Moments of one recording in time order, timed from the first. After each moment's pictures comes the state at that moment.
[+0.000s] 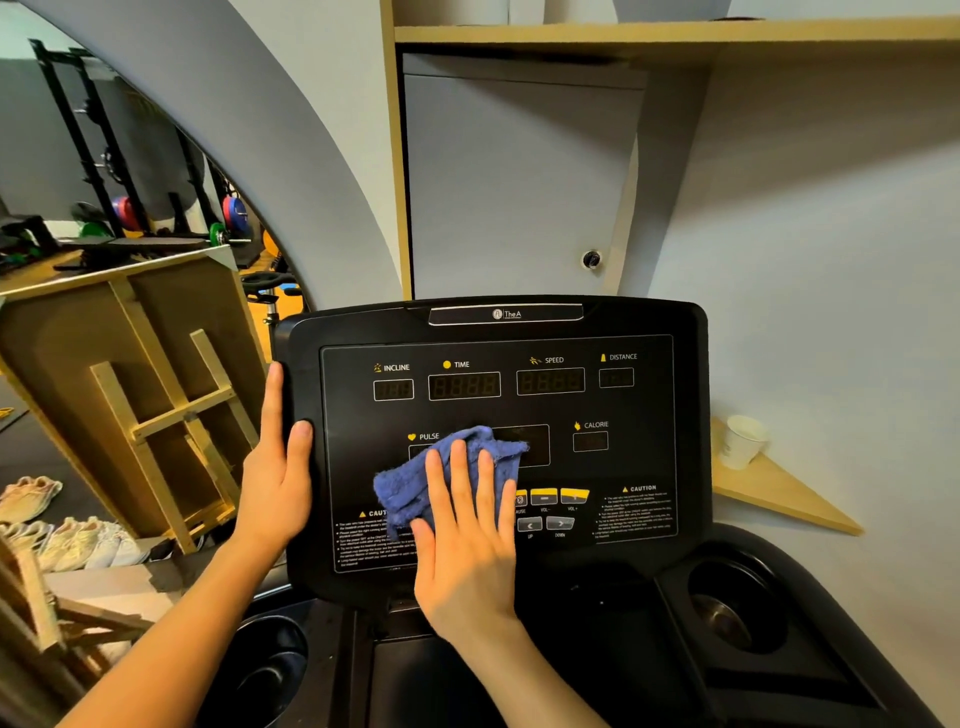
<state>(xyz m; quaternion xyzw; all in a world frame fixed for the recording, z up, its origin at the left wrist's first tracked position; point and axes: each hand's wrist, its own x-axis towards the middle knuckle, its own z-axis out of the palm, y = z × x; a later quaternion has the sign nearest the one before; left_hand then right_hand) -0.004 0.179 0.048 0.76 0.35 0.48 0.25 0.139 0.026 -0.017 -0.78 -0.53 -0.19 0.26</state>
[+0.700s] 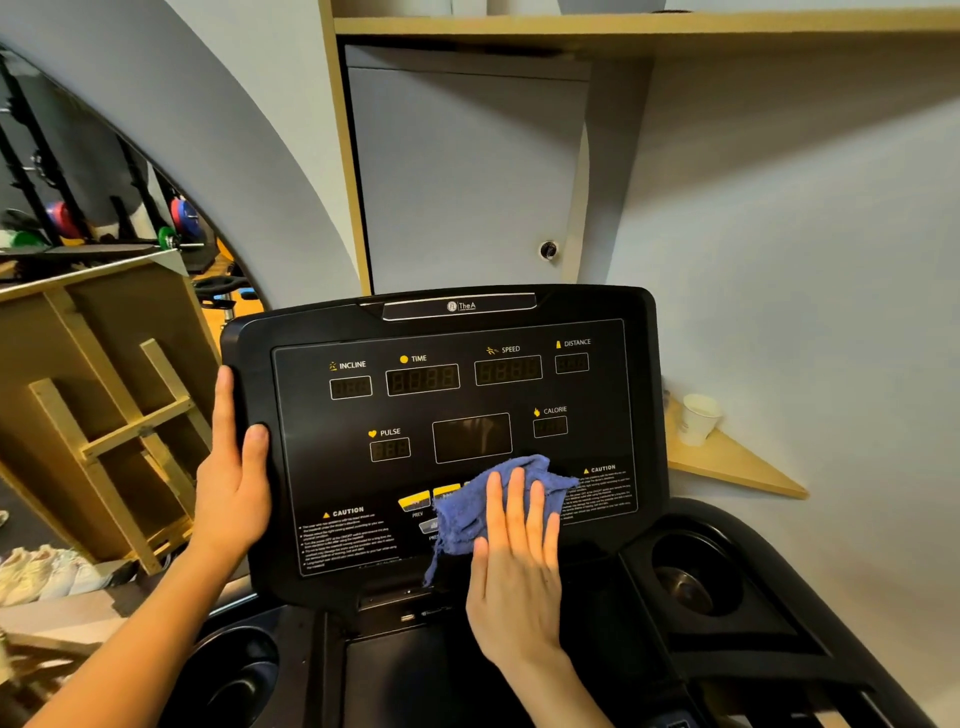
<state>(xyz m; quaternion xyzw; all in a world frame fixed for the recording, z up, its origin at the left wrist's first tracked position) -0.003 0.166 0.057 0.77 0.37 0.47 0.23 0.183 -0.033 -0.052 -0.86 -0.43 -0.15 0.23</state>
